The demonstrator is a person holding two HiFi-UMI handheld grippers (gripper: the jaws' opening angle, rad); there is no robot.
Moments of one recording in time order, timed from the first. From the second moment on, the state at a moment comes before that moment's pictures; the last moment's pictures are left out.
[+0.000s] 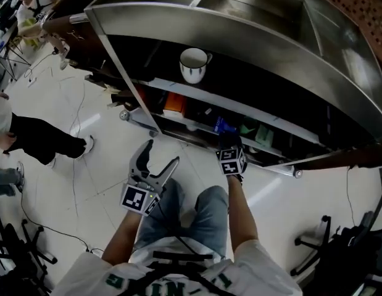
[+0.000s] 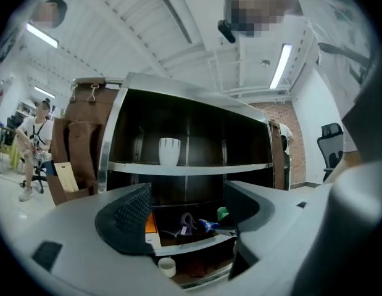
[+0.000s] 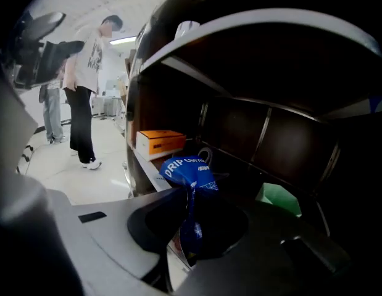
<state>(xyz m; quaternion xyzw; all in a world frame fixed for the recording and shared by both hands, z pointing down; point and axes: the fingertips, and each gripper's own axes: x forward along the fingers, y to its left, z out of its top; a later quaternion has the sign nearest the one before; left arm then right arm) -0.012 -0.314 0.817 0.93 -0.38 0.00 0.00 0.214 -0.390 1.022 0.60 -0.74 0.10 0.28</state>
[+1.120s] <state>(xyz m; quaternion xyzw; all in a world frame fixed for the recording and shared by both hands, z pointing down) -0.027 -0.263 0.533 0.93 -0.37 -0.01 0.00 0.160 -0.236 0.611 0.62 -0.78 0.10 -0.04</state>
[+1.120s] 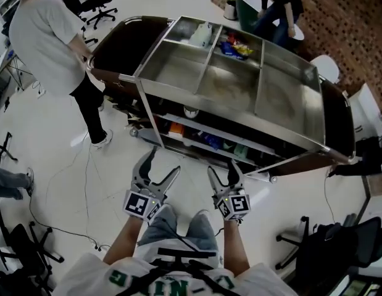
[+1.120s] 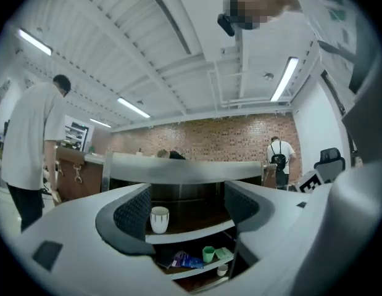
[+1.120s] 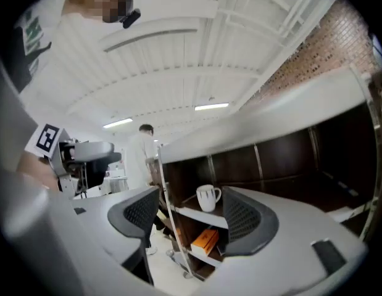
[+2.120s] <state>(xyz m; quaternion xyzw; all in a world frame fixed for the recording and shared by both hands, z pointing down) 0.008 -0.230 0.382 0.94 -0.34 -0.07 -0.07 0.211 -0.159 0.358 0.69 -0.72 -0.09 -0.08</state>
